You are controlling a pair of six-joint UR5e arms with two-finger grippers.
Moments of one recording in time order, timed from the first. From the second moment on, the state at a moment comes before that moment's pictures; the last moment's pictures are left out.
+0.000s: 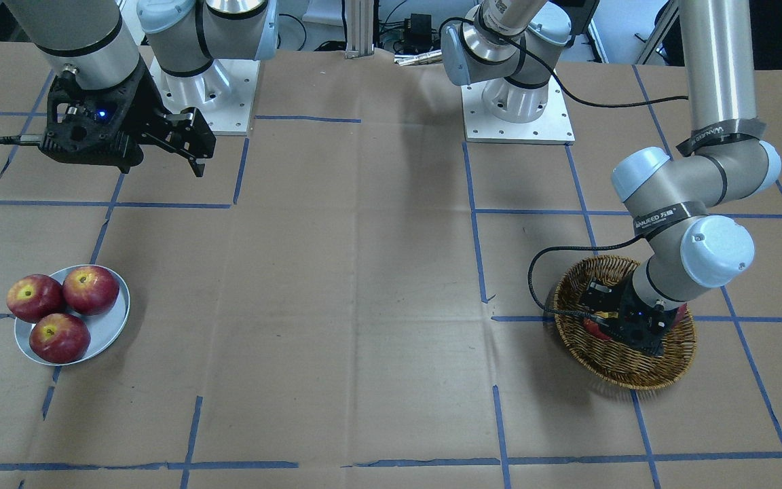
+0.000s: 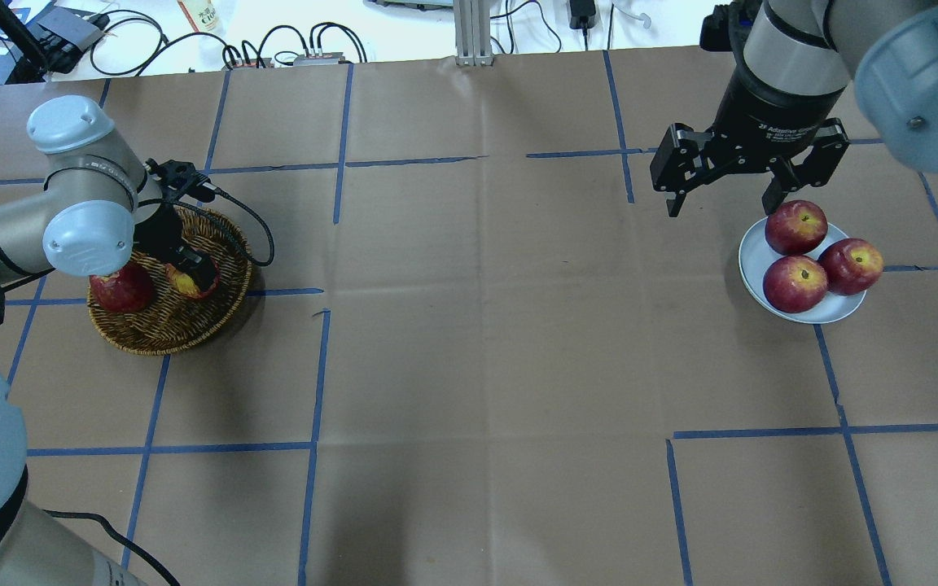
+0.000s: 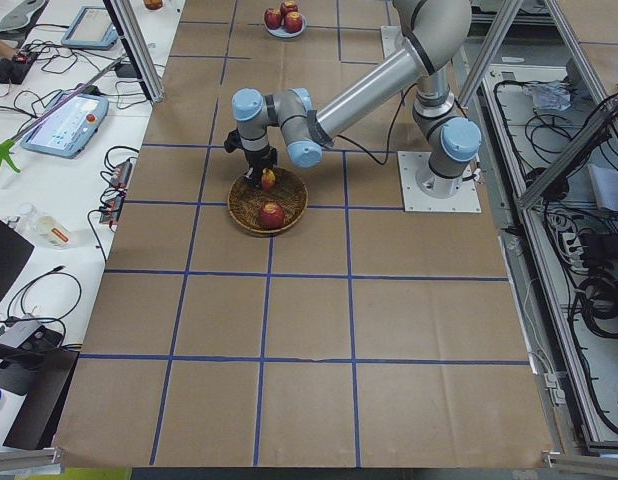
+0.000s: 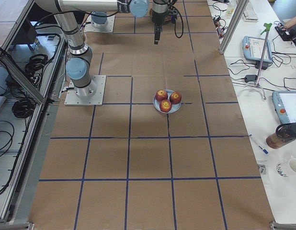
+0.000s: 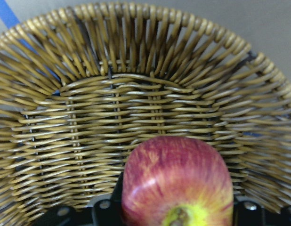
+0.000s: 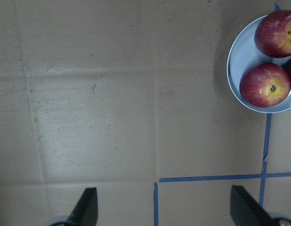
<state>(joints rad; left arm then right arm) -1.30 -1.95 -1.77 -1.02 1.60 0.79 1.58 -1.58 1.60 -1.54 -1.58 0.04</state>
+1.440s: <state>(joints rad) -1.91 -2.19 -1.45 -1.13 1.57 -0.01 1.58 -1.58 1.60 -1.54 -1.58 0.04</state>
